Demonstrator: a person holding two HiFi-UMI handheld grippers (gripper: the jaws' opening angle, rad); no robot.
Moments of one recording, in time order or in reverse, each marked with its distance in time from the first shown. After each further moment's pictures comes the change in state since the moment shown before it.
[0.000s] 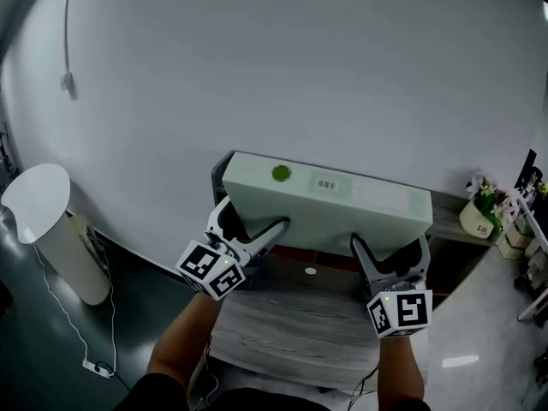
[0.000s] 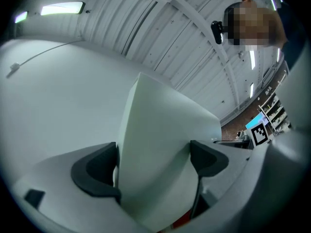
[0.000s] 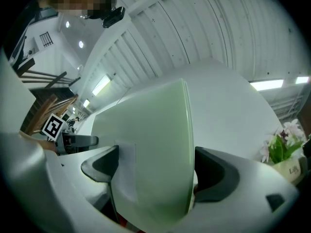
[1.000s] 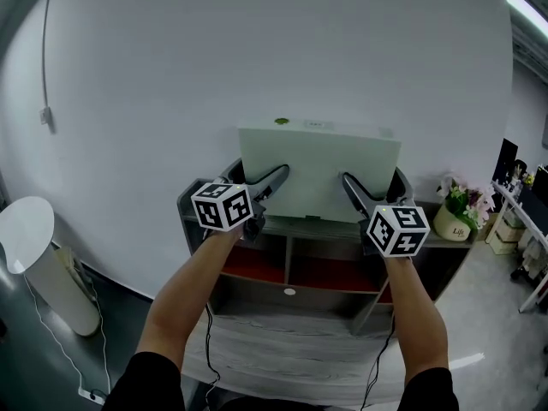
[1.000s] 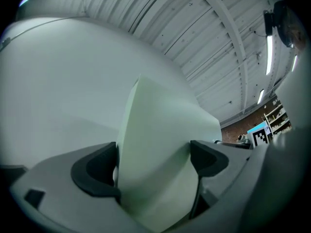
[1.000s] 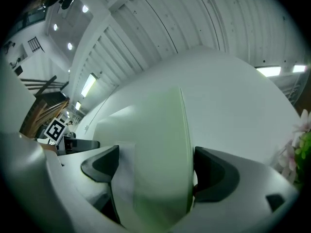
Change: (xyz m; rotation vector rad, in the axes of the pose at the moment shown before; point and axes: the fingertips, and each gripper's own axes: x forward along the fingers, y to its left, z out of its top) left arm 0.186 0.038 -0.023 -0.123 0.135 -0.004; right arm 0.108 -0.143 -0.017 0.106 0.069 -0.026
